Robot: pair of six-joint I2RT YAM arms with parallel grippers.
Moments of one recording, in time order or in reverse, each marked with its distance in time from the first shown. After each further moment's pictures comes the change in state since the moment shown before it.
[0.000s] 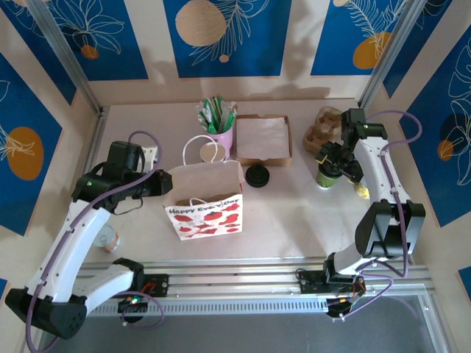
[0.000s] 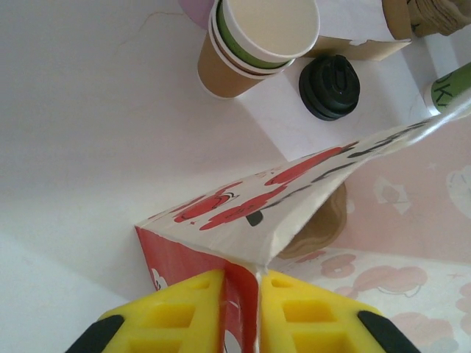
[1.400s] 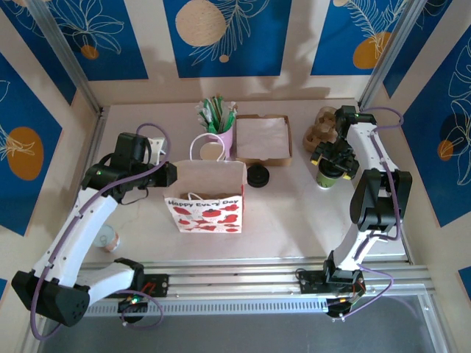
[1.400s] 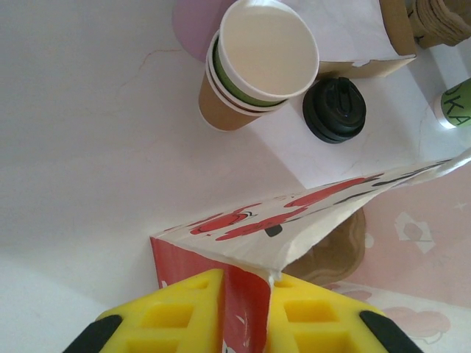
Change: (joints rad) left arm -0.006 0.080 0.021 0.091 -0.024 0.052; right arm -0.018 0.249 0.123 -0.025 -0.026 -0.140
